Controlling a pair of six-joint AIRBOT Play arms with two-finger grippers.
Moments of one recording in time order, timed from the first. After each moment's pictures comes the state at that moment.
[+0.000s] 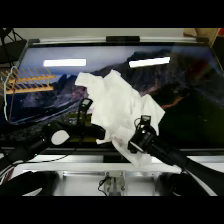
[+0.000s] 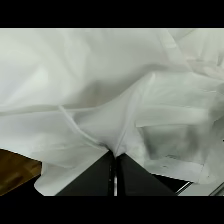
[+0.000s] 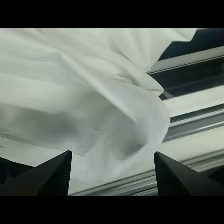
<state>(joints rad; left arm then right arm) -0.77 -1.04 0.75 1.15 -0.63 -1.71 0.90 -1.11 0.80 -1.71 1.48 2.64</state>
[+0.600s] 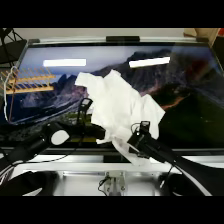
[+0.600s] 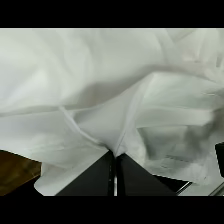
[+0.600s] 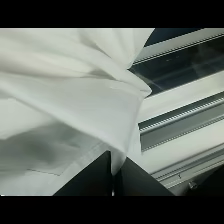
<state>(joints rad) -0.77 -1.04 0.76 1.15 -0.63 -1.72 0.90 -1.19 0.72 -1.70 1.42 2.67</state>
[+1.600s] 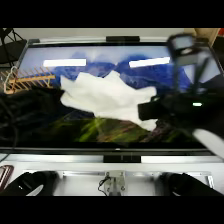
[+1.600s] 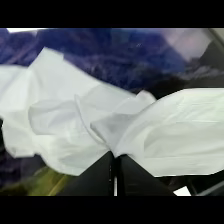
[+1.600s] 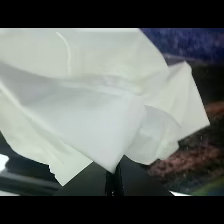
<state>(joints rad) -0.54 -0.71 1.16 1.41 -0.97 -1.83 0.89 -0.96 1.49 -1.98 1.60 2.10</state>
